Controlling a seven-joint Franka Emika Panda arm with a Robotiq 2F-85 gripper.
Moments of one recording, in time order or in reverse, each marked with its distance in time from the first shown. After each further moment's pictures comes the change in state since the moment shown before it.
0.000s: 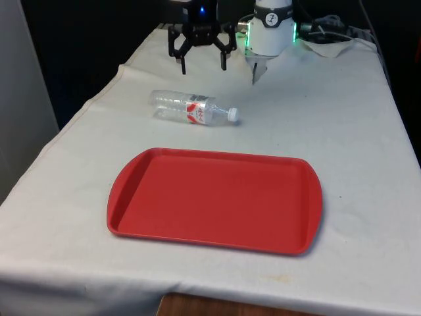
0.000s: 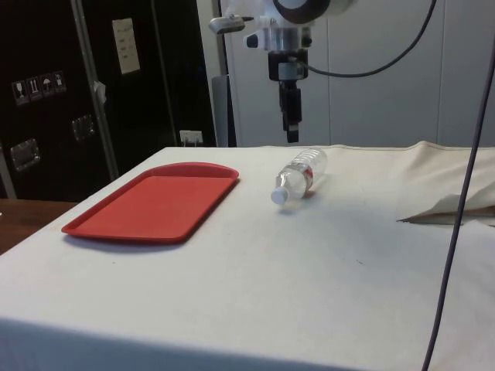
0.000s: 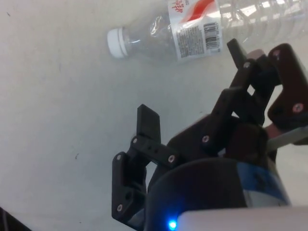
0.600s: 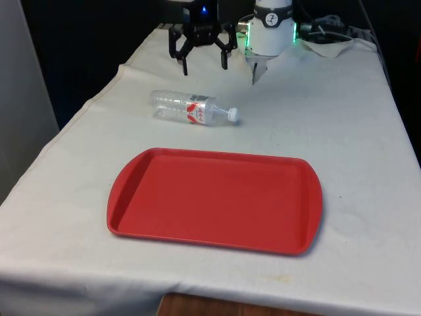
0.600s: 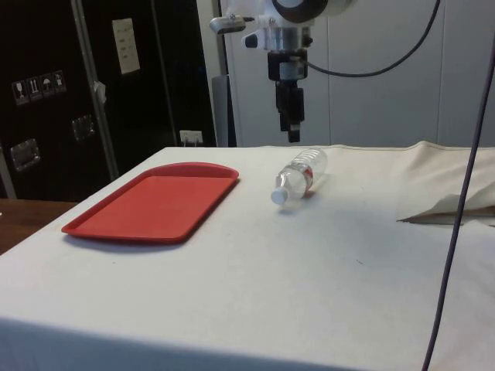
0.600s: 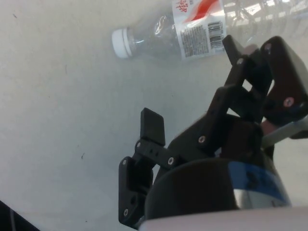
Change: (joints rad) arm 0.000 0.001 0.003 0.001 0.028 -0.003 -0.115
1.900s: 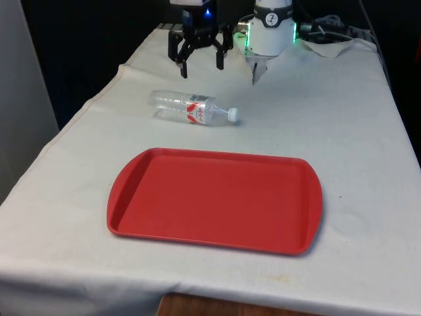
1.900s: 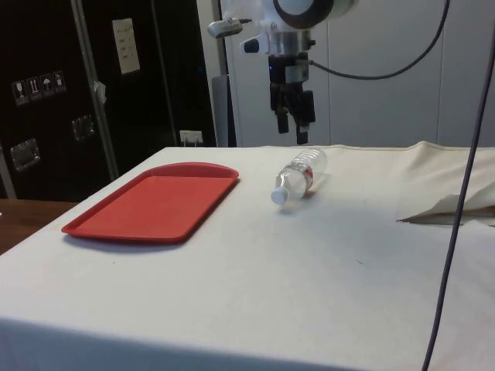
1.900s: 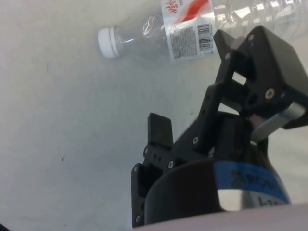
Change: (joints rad) arm -0.001 0.011 -0.002 -0.002 -0.074 0.009 -0.170
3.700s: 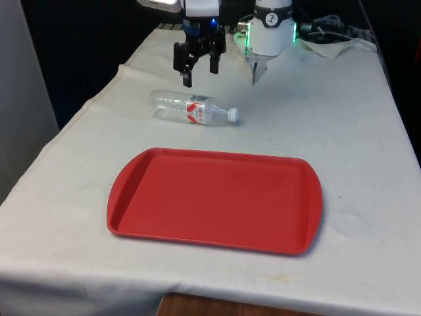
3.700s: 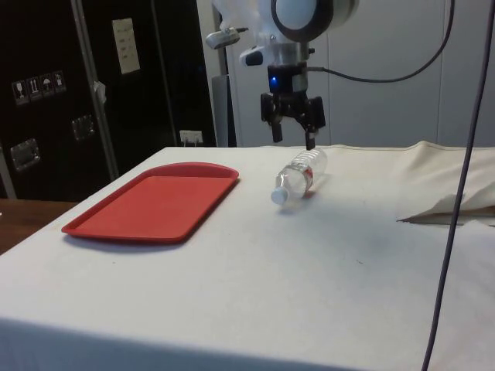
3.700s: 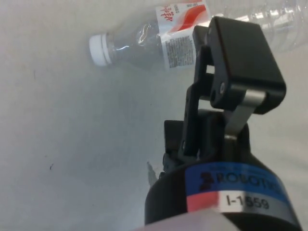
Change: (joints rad) arm 0.000 0.055 0.006 0.007 -0.020 0.031 -0.365
